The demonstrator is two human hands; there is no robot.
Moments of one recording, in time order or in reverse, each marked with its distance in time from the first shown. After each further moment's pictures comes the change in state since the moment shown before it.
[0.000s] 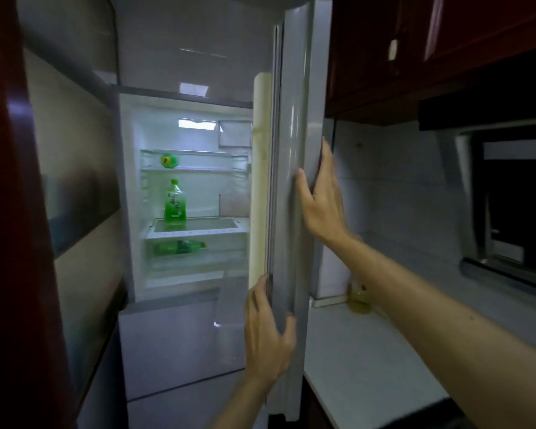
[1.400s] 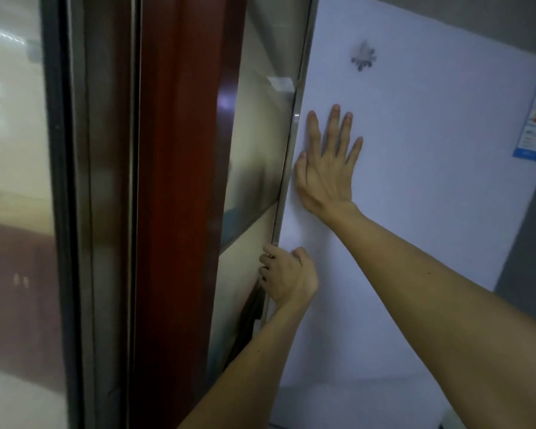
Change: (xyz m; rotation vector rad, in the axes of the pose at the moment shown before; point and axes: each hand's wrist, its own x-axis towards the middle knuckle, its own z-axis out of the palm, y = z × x) left_hand 0.227 -0.190 -0.173 0.473 0.462 -0.749; right_hand 0.085 -0.048 0.405 -0.345 -0.151 -0.357
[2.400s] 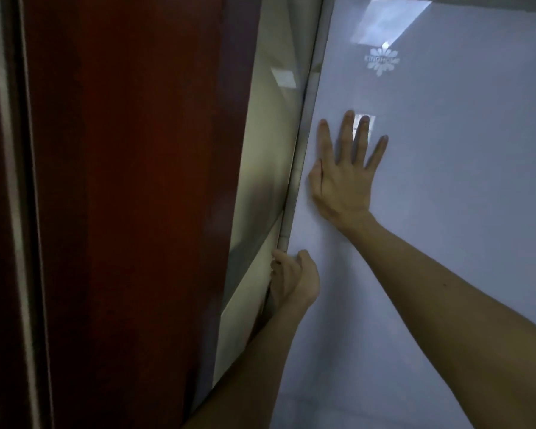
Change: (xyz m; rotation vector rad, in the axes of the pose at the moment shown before) left_hand 0.163 -0.005 0.066 -0.158 -0.186 -0.073; right_hand 0.070 0.036 0.153 -0.228 0.136 -0.087
